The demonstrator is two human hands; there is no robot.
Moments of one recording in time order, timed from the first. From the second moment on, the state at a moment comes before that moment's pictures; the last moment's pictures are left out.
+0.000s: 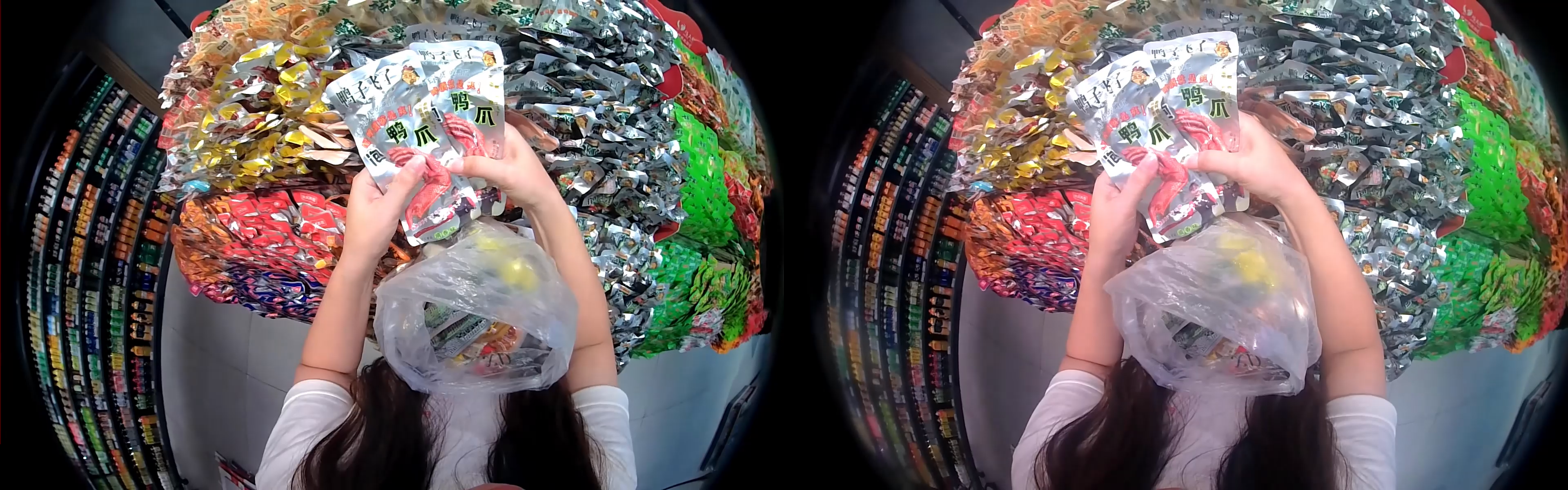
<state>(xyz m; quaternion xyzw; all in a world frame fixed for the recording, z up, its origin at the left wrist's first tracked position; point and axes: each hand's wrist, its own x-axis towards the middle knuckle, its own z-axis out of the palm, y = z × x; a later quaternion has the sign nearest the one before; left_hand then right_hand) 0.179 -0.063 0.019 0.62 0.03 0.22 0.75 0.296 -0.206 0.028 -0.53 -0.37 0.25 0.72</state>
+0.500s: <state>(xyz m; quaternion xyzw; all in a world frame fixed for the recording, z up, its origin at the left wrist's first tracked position) 0.168 -0.049 0.032 0.51 0.05 0.18 0.84 0.300 -0.206 0.027 -0.56 -0.33 0.24 0.72</state>
